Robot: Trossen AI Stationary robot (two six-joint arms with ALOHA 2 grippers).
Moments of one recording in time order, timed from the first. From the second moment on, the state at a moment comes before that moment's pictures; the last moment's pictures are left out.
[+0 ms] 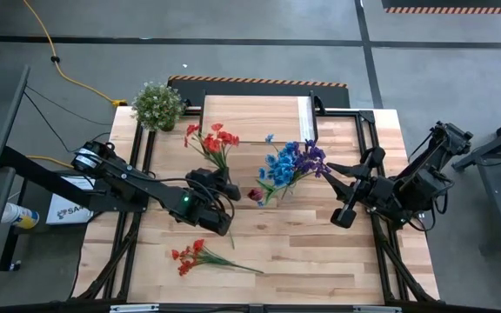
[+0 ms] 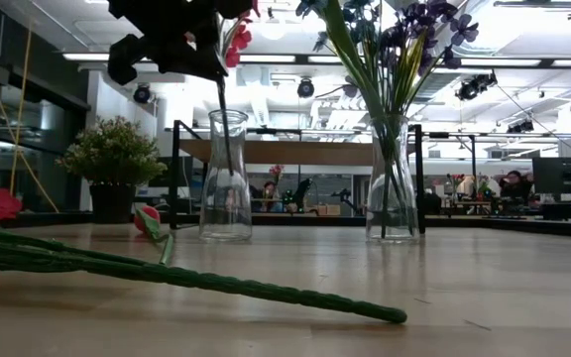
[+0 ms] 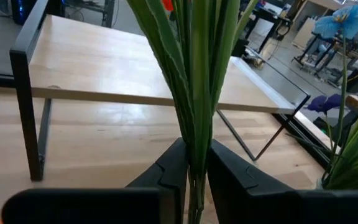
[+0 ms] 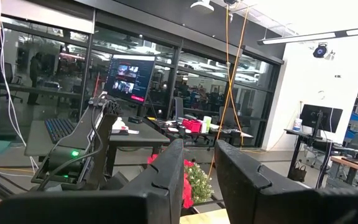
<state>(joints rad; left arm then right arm) -0.39 1.61 1.14 -0.72 -1.31 -1.60 0.77 1.12 1.00 0.79 1.15 -0.77</state>
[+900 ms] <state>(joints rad) -0.39 1.61 1.14 -0.70 -1.11 -1.60 0.77 1.12 1.00 0.79 1.15 -0.79</state>
